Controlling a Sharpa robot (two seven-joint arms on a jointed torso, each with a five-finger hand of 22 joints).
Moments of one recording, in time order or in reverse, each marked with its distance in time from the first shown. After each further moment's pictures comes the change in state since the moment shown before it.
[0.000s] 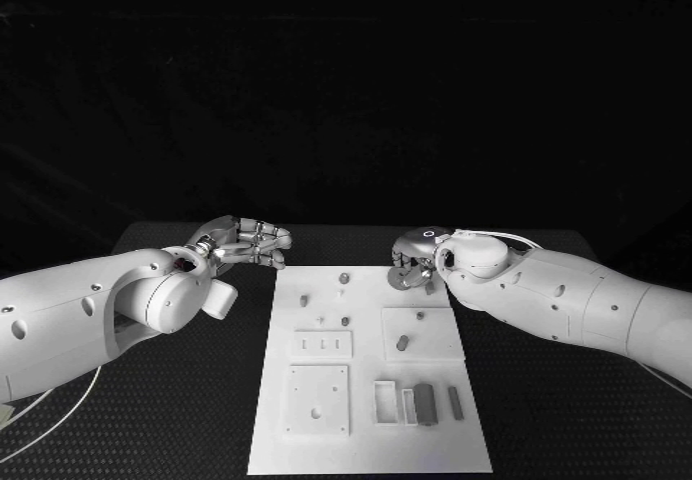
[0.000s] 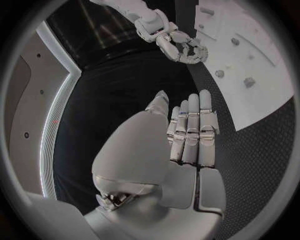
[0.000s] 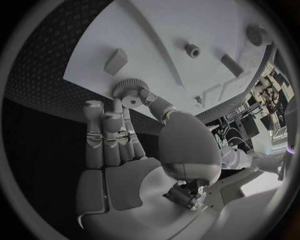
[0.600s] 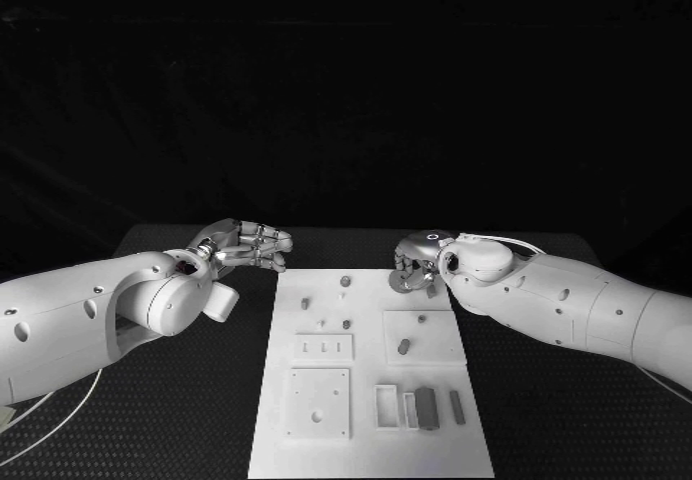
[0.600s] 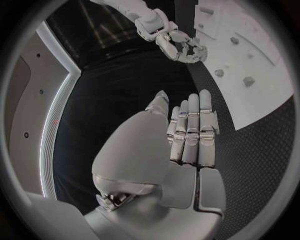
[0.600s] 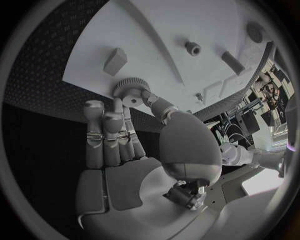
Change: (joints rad) left arm 0.000 0.001 0.000 -0.003 0.001 0.000 0.000; left_hand 0.000 0.000 0.000 0.000 0.000 0.000 0.000 0.000 0.000 0.000 0.000 0.004 0.000 0.000 0.000 0.004 -0.002 0.000 0.000 0.000 0.004 -0.001; right arm -0.005 -0.009 0.005 0.003 0.026 -0.027 0.002; right_hand -0.012 -0.004 -0.015 0.059 0.000 0.012 -0.008 0.011 0.009 0.013 -0.005 0.012 -0.021 0.008 -0.001 0.000 0.007 0.000 0.007 -0.008 0.000 0.000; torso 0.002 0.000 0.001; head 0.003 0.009
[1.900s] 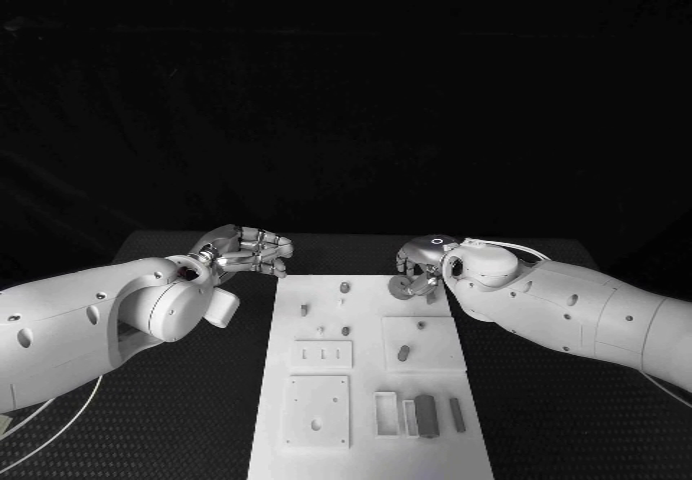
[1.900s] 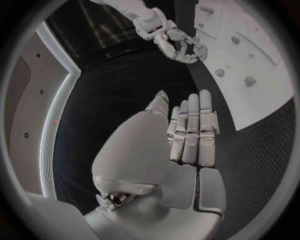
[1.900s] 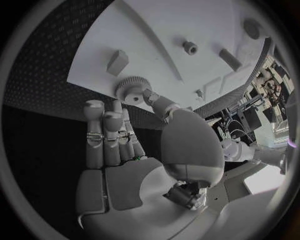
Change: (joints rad) left arm 0.000 0.010 0.000 -0.009 0.002 -0.002 0.001; left_hand 0.000 0.000 0.000 0.000 0.000 0.000 0.000 0.000 0.000 0.000 0.000 0.000 0.000 0.000 0.000 0.004 -0.005 0.000 0.000 0.000 0.000 -0.001; right arm 0.000 -0.031 0.012 0.038 0.029 -0.007 -0.022; right_hand -0.025 -0.075 0.027 0.083 0.000 -0.051 -0.020 -0.020 -0.004 -0.023 0.016 -0.024 -0.089 0.000 0.019 -0.004 0.016 0.000 0.012 -0.005 -0.006 0.000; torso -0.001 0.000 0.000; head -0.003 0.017
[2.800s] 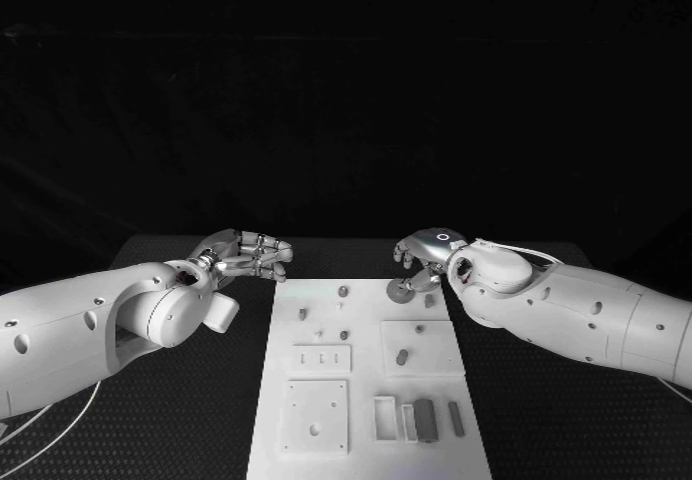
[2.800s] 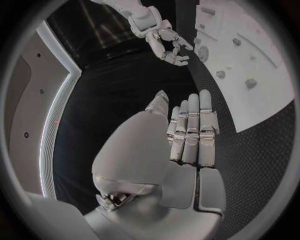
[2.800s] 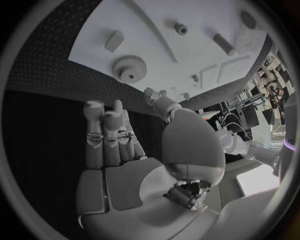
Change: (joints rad) left arm 0.000 -0.006 0.000 0.010 0.001 -0.002 0.000; left_hand 0.000 0.000 -0.004 0.000 0.000 0.000 0.000 0.000 0.000 0.000 0.000 0.000 0.000 0.000 0.000 0.000 -0.003 0.000 0.000 0.000 0.000 -0.001; right arm 0.014 -0.081 0.011 0.143 -0.015 -0.115 -0.045; right_hand -0.016 -0.008 0.012 -0.024 0.000 -0.027 0.005 -0.032 -0.006 -0.019 0.011 -0.030 -0.007 0.010 -0.004 -0.017 0.009 0.000 0.007 0.000 0.004 0.000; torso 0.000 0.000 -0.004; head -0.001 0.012
